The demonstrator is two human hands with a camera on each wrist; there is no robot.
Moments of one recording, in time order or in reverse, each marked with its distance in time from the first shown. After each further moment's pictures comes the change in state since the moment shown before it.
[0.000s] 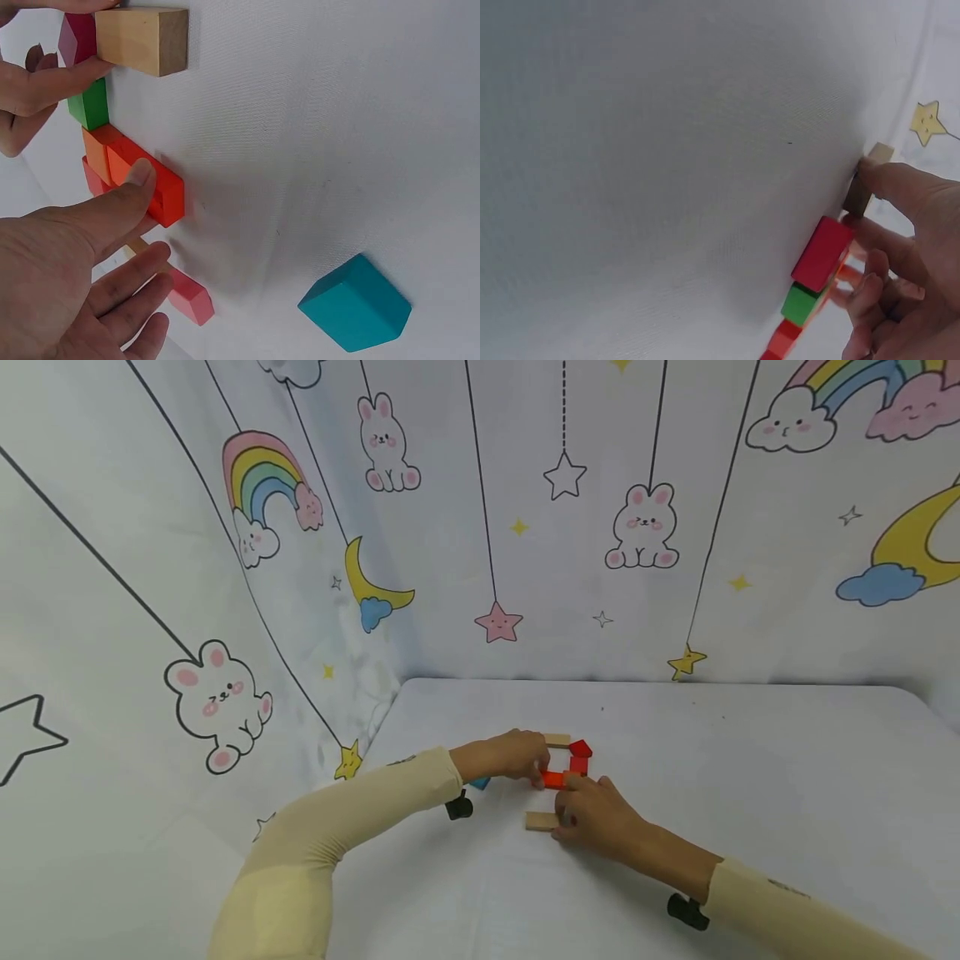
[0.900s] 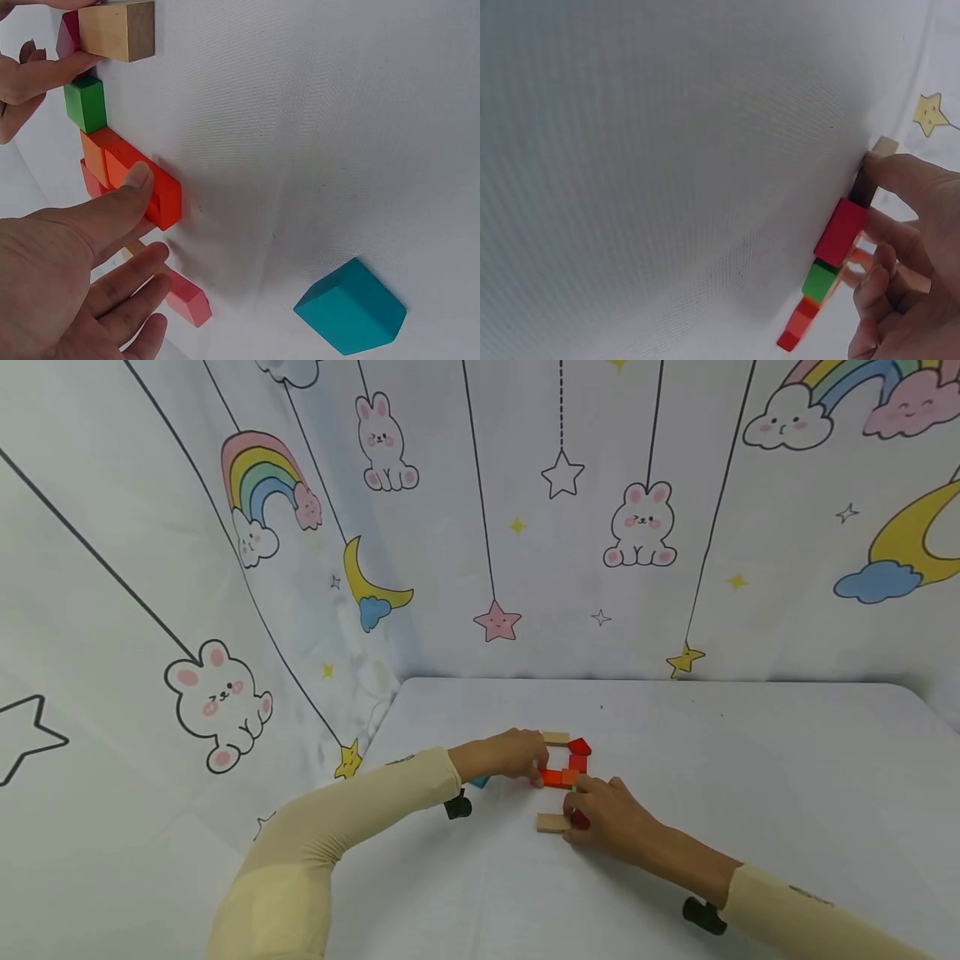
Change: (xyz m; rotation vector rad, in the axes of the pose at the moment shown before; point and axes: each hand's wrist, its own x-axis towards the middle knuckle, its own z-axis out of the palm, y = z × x) left_hand 0.001 -0.002 0.003 0.011 0.012 0.009; right_hand -0.015 0.015 -0.005 -0.007 0.018 -0.046
